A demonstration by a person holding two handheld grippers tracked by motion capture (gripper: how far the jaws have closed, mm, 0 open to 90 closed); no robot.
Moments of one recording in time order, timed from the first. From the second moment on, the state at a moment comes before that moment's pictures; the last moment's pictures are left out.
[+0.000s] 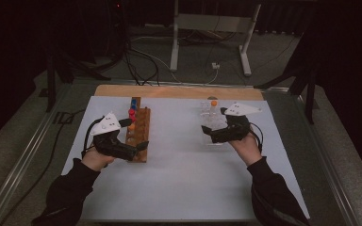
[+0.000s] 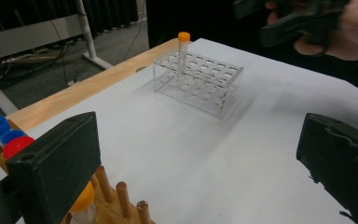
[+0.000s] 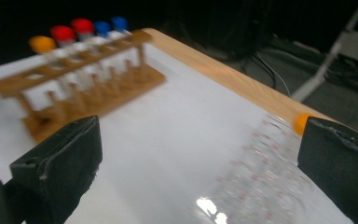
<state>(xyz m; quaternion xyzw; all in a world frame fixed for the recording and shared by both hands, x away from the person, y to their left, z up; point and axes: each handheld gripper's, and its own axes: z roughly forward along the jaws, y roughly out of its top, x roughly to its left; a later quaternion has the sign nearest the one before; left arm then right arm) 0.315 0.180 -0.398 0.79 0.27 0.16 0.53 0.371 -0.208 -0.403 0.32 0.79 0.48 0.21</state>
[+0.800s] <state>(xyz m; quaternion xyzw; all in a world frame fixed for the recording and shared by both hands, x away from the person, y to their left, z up) 0.314 0.182 -0.396 0.79 0.27 0.16 0.53 0.462 -0.220 -0.461 0.43 0.78 0.40 0.21</state>
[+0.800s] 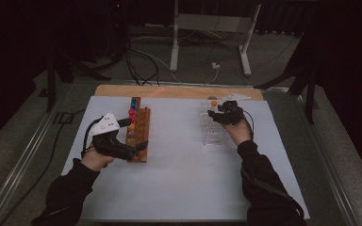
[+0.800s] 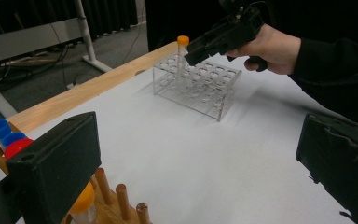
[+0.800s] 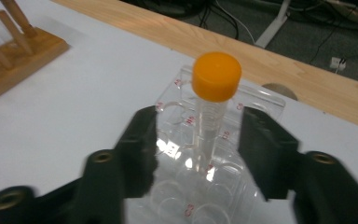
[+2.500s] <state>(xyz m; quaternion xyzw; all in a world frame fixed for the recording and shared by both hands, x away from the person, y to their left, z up) 0.308 0.168 -0.393 0.79 0.25 0.13 0.54 0.386 -0.188 -0.393 0.29 0.81 0.47 0.21</state>
